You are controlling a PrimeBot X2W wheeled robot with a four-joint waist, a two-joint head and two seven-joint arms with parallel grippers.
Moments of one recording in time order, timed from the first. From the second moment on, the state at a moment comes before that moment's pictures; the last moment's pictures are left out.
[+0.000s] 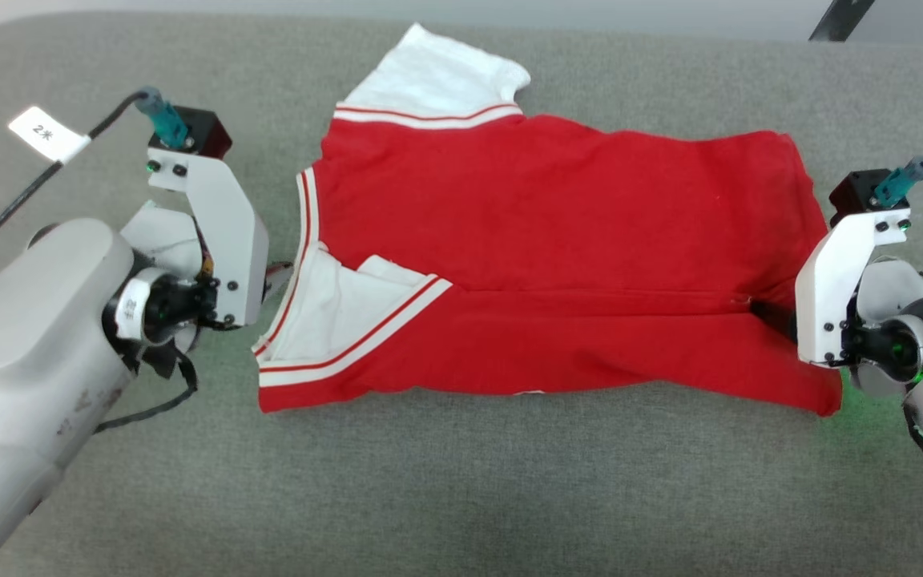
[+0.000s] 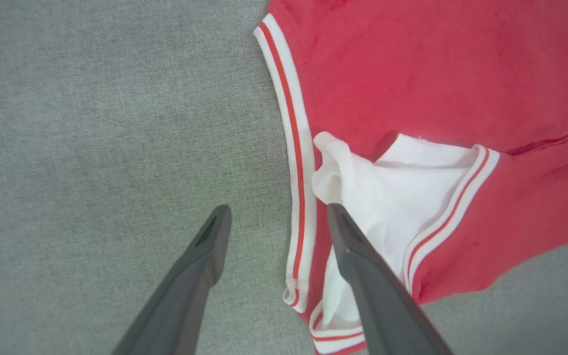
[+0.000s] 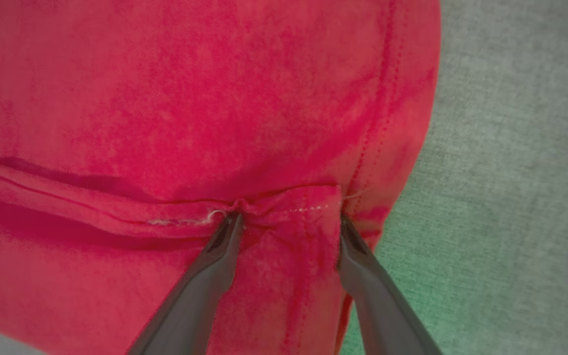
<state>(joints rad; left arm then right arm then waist) -1.06 0.66 -0.98 0.44 -1.13 0.16 0.74 -0.83 -0.37 0.42 0.78 0.67 0.13 0.73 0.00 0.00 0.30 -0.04</state>
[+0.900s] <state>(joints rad) -0.70 0.76 -0.92 0.20 -1.14 0.18 0.32 -0.34 -0.46 0.24 0.30 0.29 0.13 -0.23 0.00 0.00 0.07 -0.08</state>
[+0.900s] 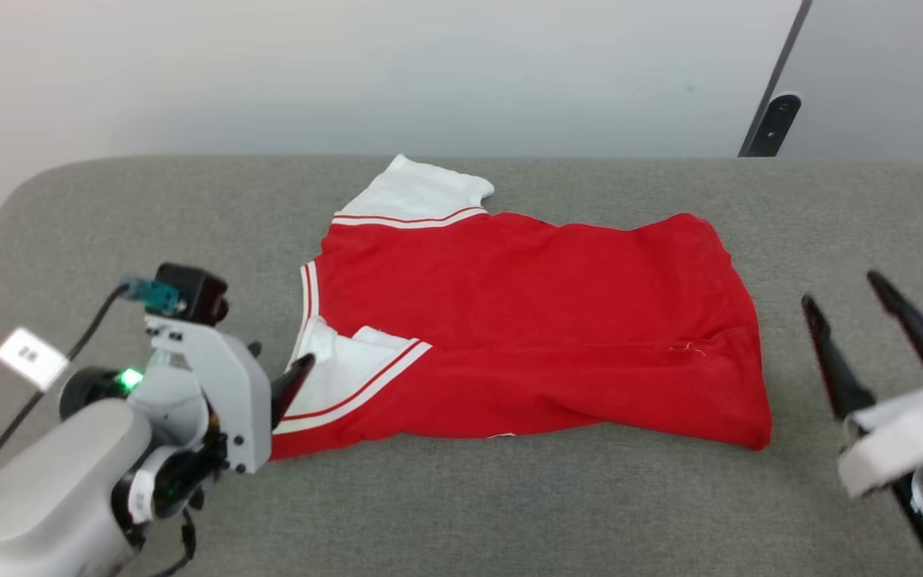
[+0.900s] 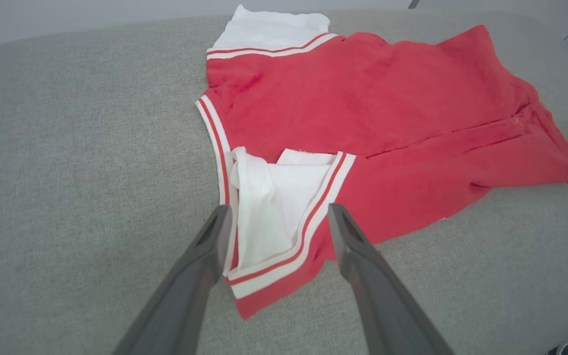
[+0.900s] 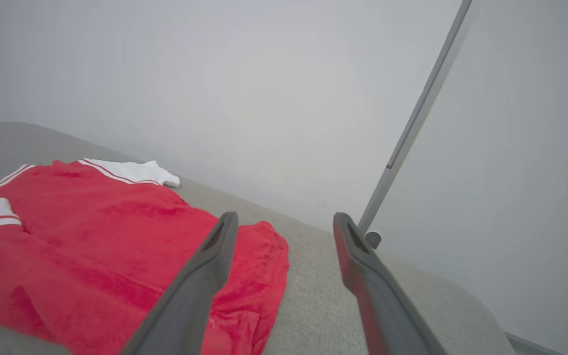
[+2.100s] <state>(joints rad) -0.85 0.74 -1.00 0.47 -1.27 0.28 0.87 -0.09 -0.13 0.02 -0.10 0.20 0.13 -0.16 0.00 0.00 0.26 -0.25</state>
